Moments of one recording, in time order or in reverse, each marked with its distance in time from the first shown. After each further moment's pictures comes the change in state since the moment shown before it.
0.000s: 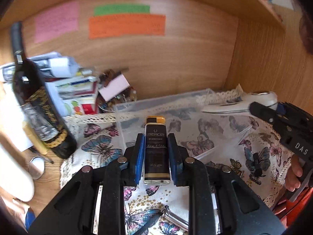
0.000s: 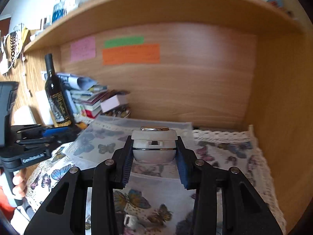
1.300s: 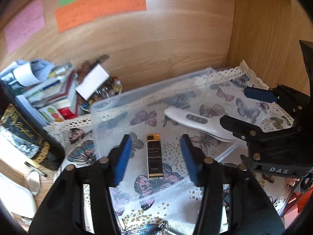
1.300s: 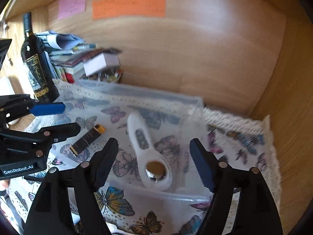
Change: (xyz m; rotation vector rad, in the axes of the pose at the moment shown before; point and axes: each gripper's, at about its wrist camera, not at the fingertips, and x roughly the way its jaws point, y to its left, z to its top) left arm 0.046 -0.025 0.011 0.112 0.109 0.034; right arm 0.060 -0.009 -0.005 -0.103 0.160 -0.042
